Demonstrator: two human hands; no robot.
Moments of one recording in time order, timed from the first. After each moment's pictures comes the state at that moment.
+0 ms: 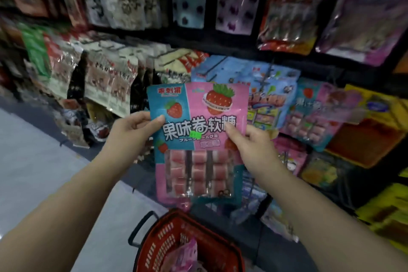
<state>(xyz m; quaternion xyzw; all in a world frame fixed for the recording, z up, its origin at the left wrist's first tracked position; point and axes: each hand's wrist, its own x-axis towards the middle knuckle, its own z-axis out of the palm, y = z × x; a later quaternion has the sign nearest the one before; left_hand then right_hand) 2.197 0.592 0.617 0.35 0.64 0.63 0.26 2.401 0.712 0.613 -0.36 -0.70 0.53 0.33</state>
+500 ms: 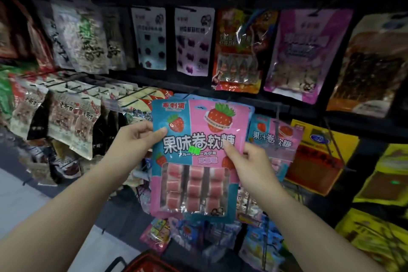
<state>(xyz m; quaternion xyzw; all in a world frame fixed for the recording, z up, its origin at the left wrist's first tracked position) 2.266 0.687 0.685 0.42 0.61 0.62 0.27 2.484 0.784 0.662 -0.38 -0.69 0.50 0.35</state>
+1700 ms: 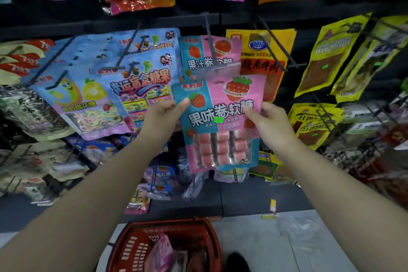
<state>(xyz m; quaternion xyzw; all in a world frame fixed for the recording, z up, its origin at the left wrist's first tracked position) 2.361 0.841 0.560 0.51 0.59 0.46 0.42 2.597 0.847 0.544 -0.58 -0.53 0.42 0.46</state>
